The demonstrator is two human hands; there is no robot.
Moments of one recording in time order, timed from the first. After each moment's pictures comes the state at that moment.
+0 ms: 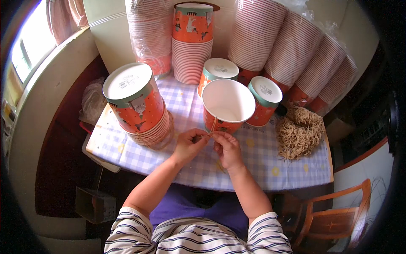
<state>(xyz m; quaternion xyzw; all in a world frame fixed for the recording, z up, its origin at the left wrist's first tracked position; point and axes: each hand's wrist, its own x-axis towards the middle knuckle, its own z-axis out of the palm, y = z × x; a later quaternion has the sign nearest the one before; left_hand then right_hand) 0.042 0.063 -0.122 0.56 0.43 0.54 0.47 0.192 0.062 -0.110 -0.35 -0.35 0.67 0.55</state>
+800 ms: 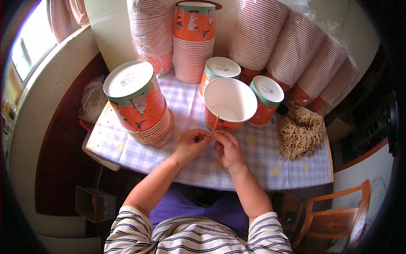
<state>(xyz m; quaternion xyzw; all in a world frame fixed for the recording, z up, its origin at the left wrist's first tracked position) 0.043 0.063 -0.116 0.56 0.45 0.49 0.49 0.194 0.062 -0.115 -0.34 -0.34 0.69 0.54</state>
